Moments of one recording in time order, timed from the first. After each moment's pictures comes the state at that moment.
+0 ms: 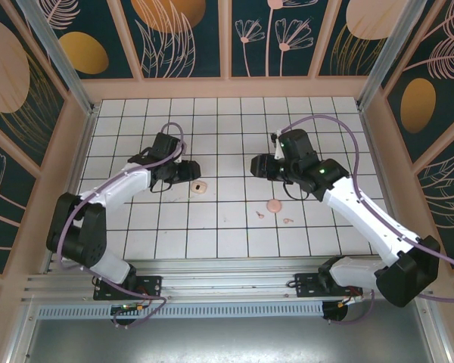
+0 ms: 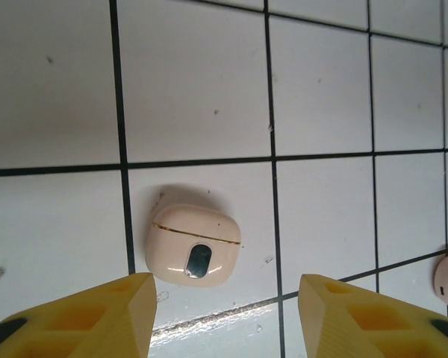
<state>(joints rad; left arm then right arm) -0.39 1.55 1.03 -0.44 0.23 -0.52 0.60 1.23 1.13 -0.67 -0.12 0.57</state>
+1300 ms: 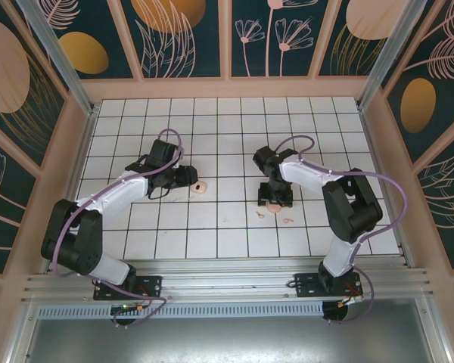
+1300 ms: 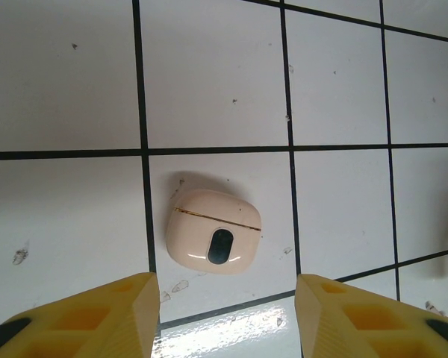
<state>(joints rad) -0.39 1.51 0.93 -0.38 0.21 -0.52 0.56 1.78 1.16 -0.97 0.01 0.60</state>
